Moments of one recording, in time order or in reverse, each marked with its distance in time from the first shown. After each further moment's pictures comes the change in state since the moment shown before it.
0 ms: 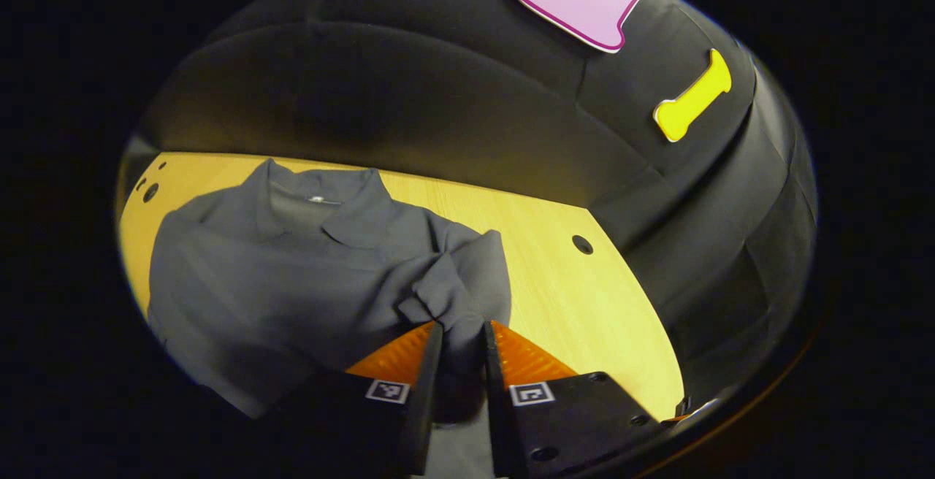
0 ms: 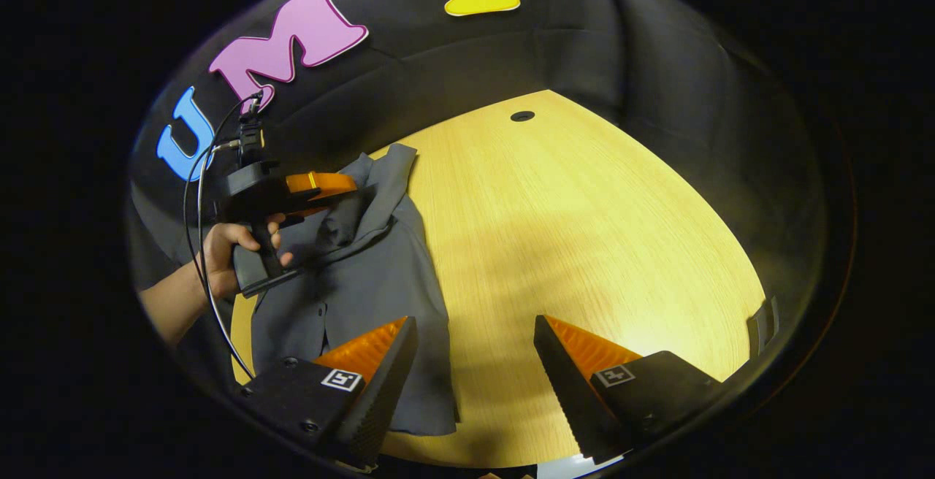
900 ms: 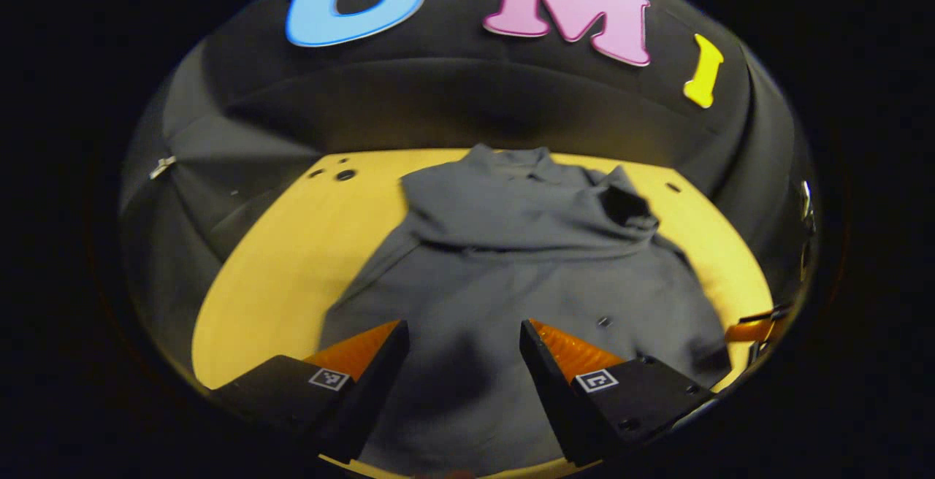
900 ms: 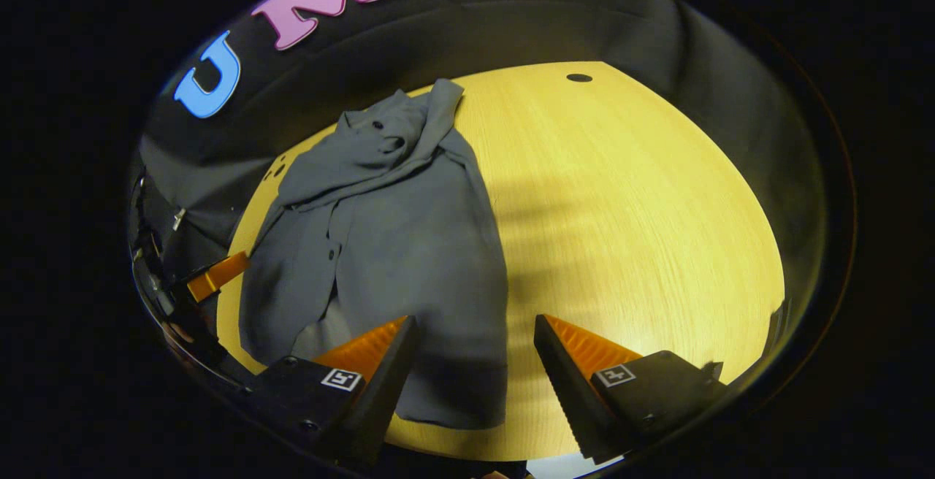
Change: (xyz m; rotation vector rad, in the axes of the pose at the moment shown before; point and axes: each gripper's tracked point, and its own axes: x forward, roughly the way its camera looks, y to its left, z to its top) left arm -0.285 0.217 -0.145 0.120 -0.051 0.531; right arm 0.025 0.051 -0.071 -0.146 0.166 0.022
